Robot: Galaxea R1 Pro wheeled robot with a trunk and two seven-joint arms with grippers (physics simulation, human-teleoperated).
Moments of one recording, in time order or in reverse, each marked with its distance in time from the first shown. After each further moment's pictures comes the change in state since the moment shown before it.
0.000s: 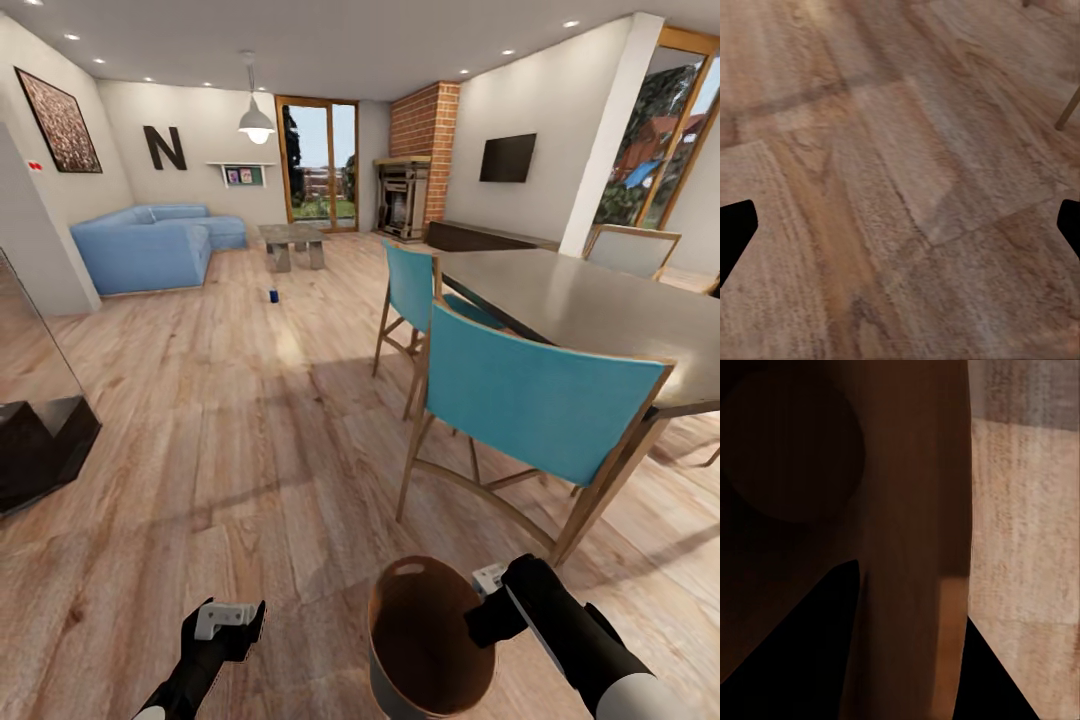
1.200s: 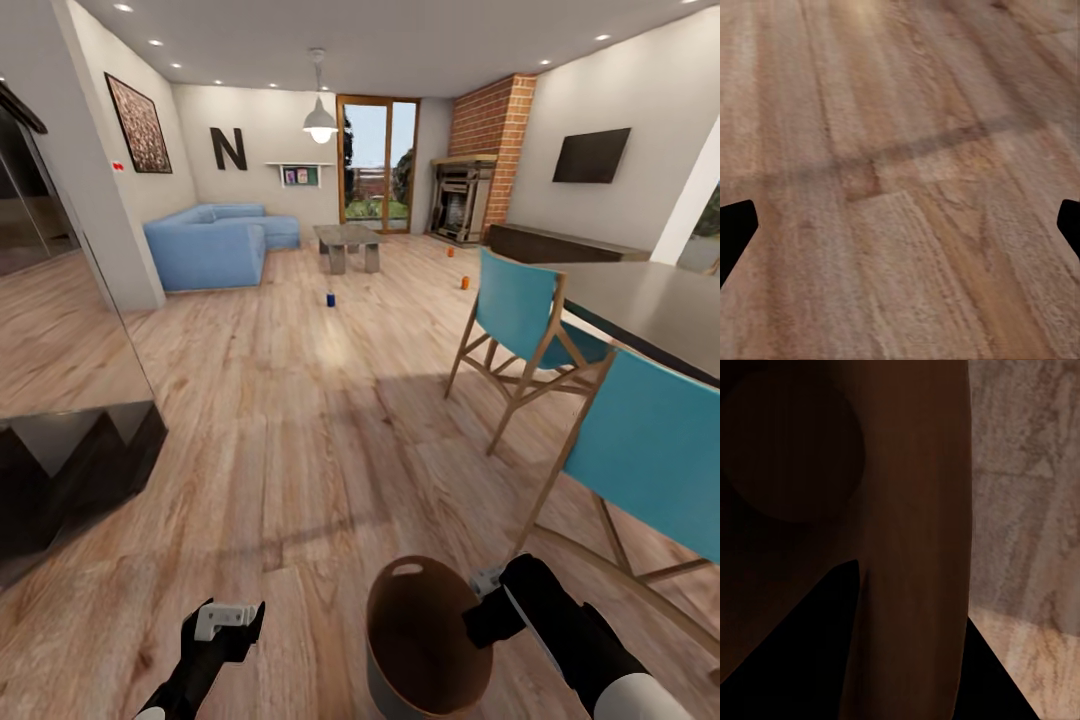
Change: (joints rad) left arm 0.002 0.000 0.000 0.000 0.000 0.002 0.000; right arm 0.000 0.006 0.000 0.000 -0.004 0.003 -0.001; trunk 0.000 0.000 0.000
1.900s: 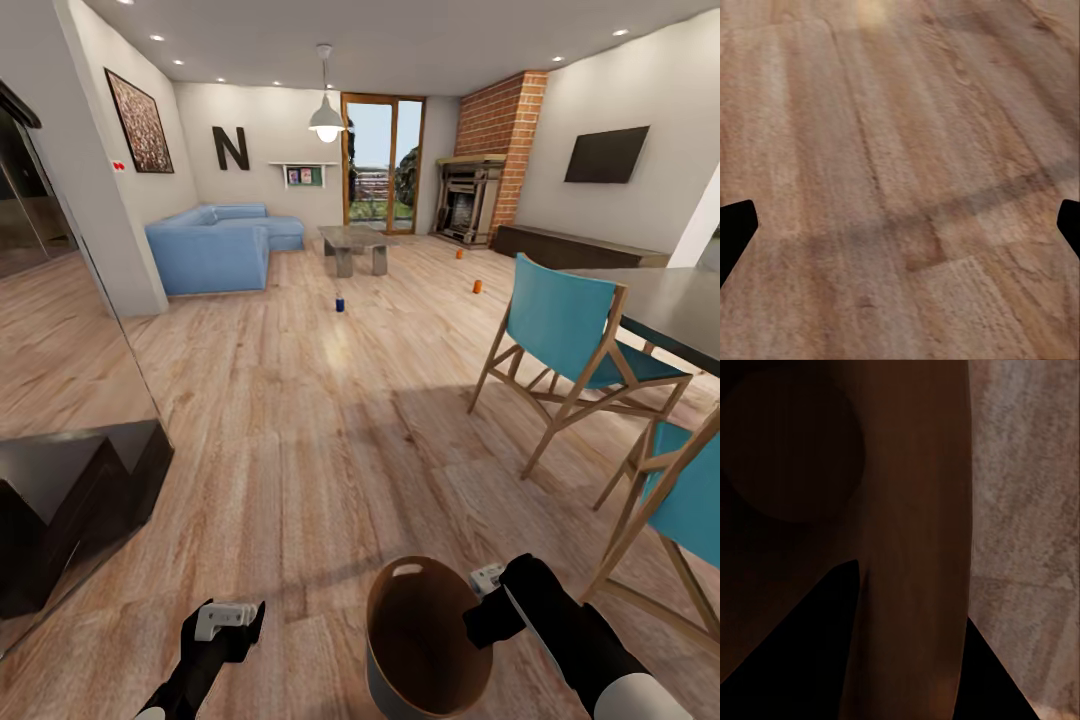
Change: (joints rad) left arm 0.000 0.000 0.000 0.001 0.000 -0.001 0.000; right arm 0.000 0.000 -0.001 0.000 0.000 0.000 -0.001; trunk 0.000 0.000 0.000
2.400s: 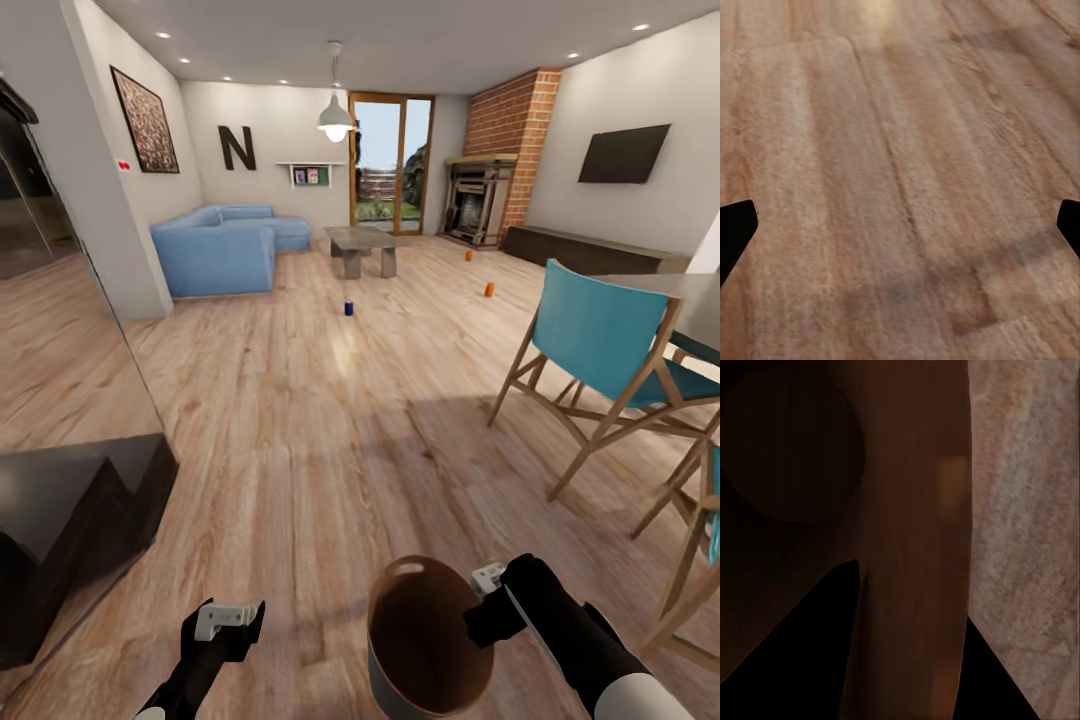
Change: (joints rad) left arm 0.000 0.000 0.000 -0.001 -0.002 -0.001 0.000; right arm 0.000 -0.001 -0.005 0.000 0.007 -0.002 0.000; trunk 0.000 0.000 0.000
